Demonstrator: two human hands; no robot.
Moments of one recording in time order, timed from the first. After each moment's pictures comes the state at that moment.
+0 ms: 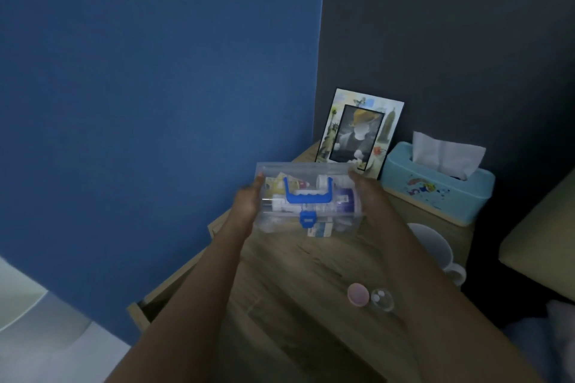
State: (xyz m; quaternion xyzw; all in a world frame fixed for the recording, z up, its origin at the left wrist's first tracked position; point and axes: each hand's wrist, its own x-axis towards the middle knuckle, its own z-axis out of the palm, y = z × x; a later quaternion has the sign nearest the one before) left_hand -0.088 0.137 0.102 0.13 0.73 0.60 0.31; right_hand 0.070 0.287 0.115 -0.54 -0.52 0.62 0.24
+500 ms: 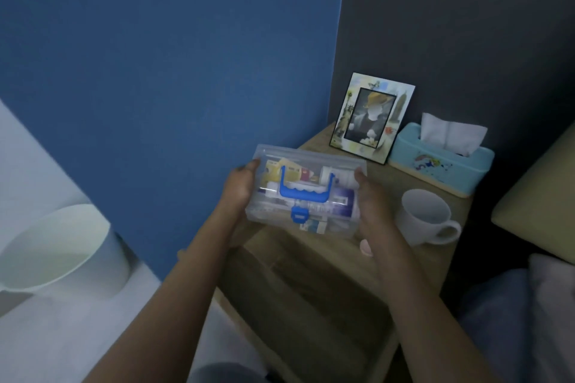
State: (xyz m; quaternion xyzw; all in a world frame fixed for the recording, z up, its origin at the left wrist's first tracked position) left_hand -0.082 0.039 0.138 0.15 0.75 0.59 0.26; right_hand 0.094 0.162 0.129 -0.52 -0.43 0.68 0.28
